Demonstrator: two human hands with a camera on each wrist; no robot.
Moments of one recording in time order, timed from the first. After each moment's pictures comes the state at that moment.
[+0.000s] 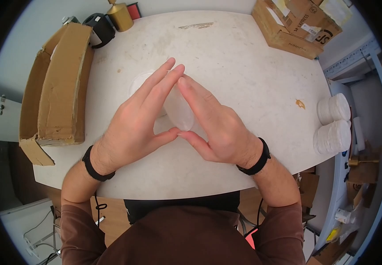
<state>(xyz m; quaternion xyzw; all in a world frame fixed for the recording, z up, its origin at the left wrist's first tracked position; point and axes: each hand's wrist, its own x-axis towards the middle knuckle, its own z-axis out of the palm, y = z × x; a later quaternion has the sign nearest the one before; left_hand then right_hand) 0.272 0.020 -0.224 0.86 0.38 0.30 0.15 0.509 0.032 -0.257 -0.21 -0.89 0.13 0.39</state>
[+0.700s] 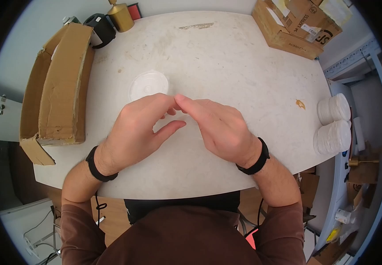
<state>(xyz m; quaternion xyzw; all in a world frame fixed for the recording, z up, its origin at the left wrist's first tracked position) 0.272 0.021 -0.235 0.86 0.33 0.36 0.15 0.506 0.037 -0.261 -0.21 -0.87 0.10 0.44</state>
